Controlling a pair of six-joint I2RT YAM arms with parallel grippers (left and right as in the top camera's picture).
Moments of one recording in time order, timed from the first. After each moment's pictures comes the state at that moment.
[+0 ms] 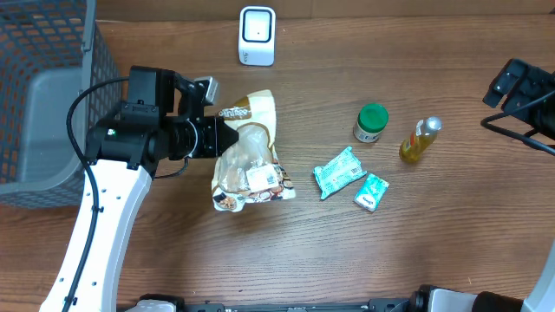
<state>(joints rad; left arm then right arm) -0.14 1.39 1.34 -0.99 0.51 -0.19 -0.23 1.47 2.02 -1.49 0.11 0.28</state>
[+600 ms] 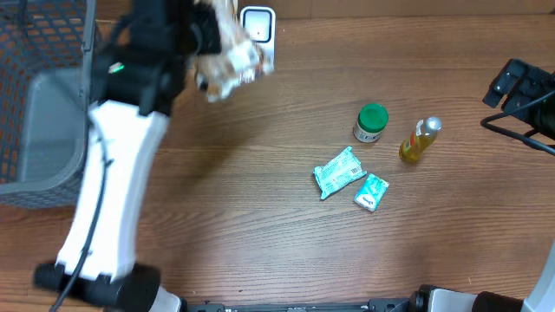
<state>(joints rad) -0.29 1.72 2.03 -0.86 -0.25 -0.22 -0.23 1.47 2.02 -1.49 0.11 0.28</state>
